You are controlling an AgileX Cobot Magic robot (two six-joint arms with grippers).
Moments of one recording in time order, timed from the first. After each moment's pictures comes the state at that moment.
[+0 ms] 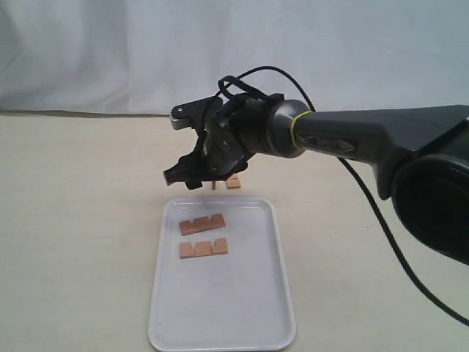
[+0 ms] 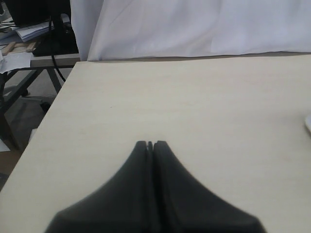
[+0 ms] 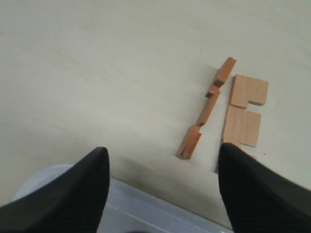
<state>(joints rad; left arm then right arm) 0.05 0.00 0.00 0.07 0.35 0.01 0.46 2.31 -1.77 -0.35 0.58 0.46</state>
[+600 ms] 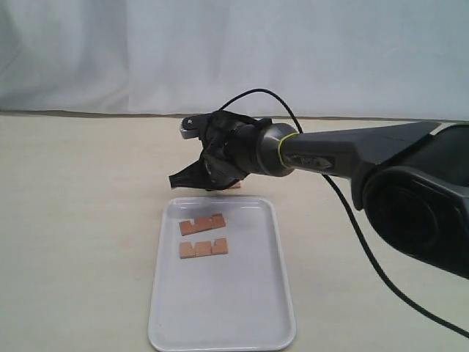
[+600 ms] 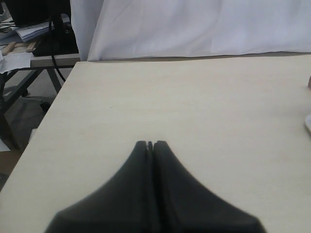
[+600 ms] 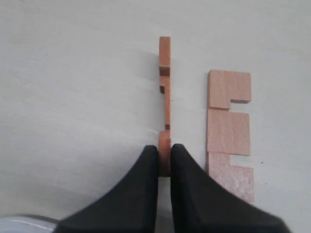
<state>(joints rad) 0.05 0.00 0.00 0.07 0.35 0.01 0.46 2.39 -1.78 -0.60 0.51 0.81</state>
